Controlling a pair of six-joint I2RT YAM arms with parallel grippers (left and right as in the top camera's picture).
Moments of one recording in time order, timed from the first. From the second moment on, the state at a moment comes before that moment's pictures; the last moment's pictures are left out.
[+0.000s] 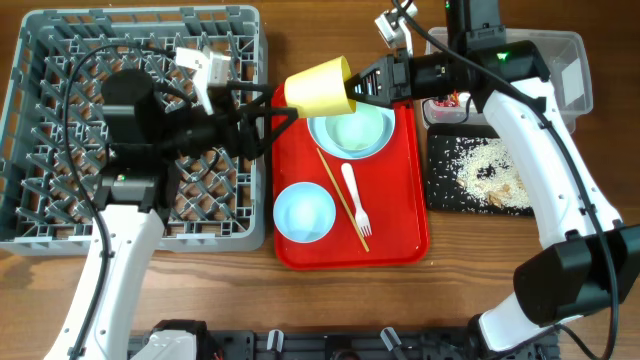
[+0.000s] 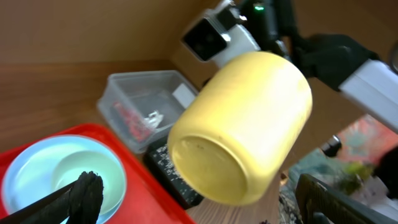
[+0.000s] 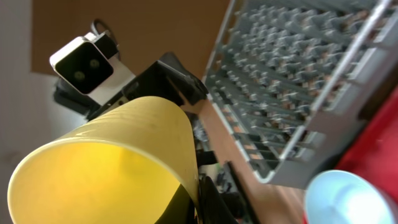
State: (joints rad) left arm -0.07 1.25 0.99 0.00 1.09 -0.38; right arm 0.21 1.76 1.67 -0.86 -1.29 0.29
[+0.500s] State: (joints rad) left arm -0.12 1.25 0.99 0.30 1.21 -0.50; right arm 0.22 1.76 1.67 -0.85 -1.40 0.29
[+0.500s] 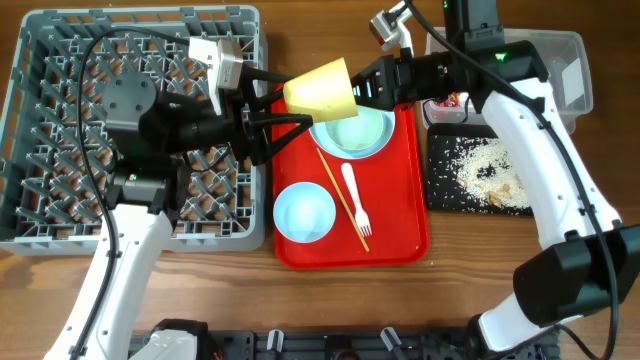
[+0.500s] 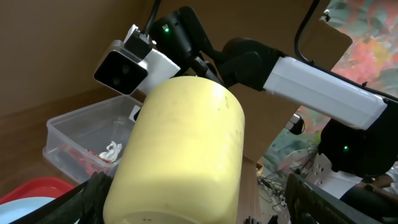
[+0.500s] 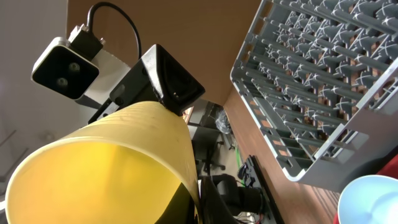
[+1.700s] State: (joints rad) left arm -0.15 1.26 0.99 0.29 1.21 -0.52; right arm 0.27 1.76 1.67 -0.85 -1.42 0.29
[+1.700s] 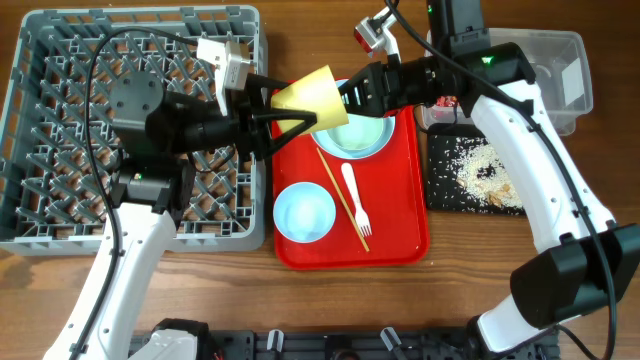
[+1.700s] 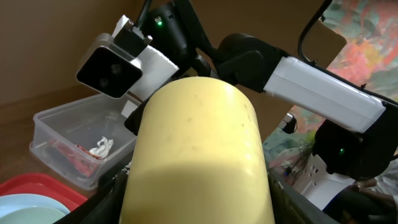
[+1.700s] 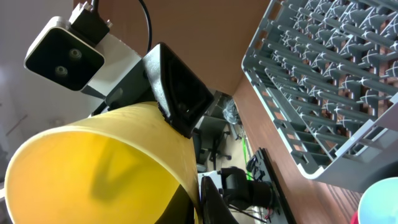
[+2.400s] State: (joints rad) left arm -0.11 1.26 1.00 -0.22 0.95 -0.29; right arm 0.18 1.76 1.67 -0.88 -0.99 0.34
